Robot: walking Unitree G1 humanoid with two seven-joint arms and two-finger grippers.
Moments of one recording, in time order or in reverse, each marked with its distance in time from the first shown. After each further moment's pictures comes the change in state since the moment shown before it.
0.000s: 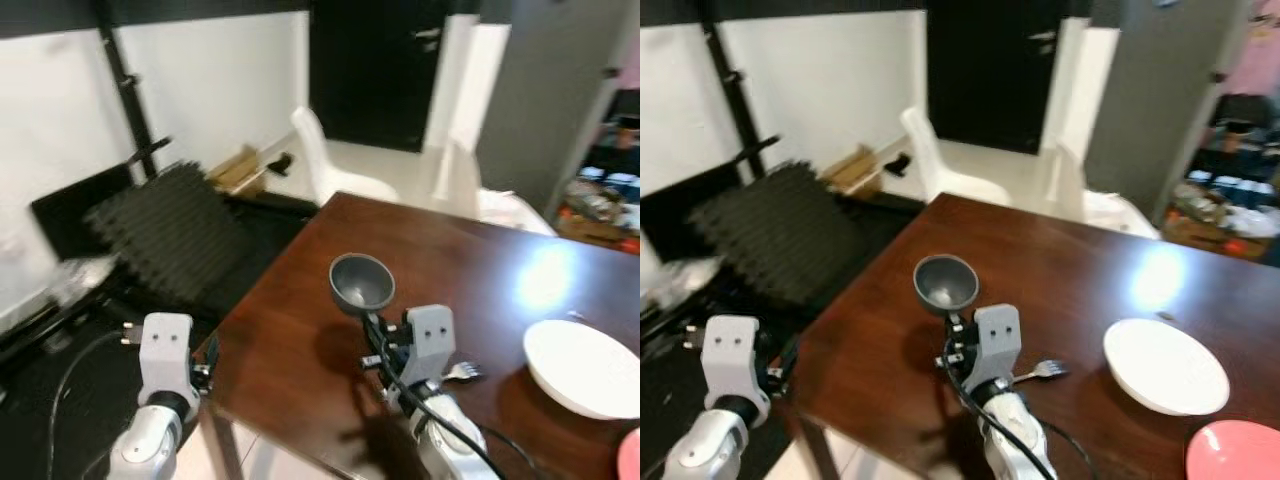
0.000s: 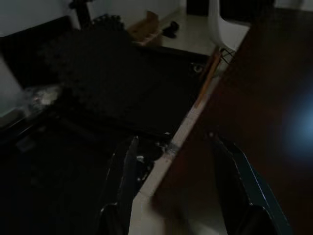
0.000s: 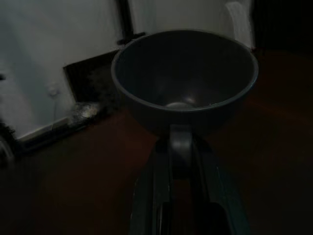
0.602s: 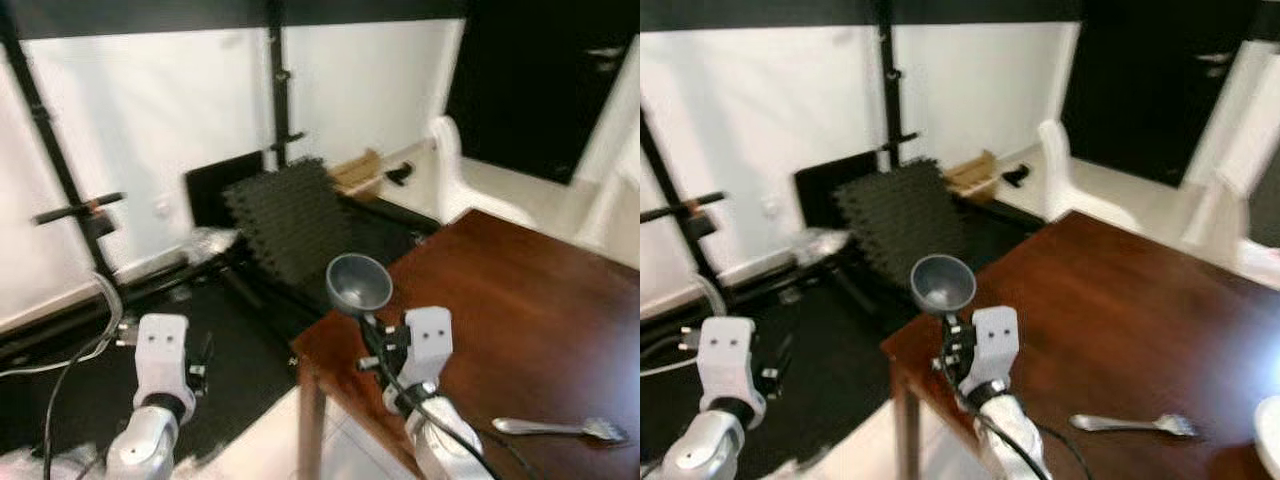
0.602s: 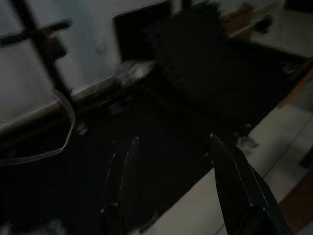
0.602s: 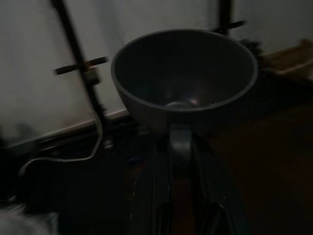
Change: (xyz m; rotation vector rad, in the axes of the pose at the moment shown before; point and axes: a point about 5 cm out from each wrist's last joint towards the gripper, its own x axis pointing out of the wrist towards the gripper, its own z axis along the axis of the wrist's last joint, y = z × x) left arm -0.001 0.003 -0.002 0.005 0.010 0.009; right arm 0.000 0.008 -0.001 0.008 0.001 0.022
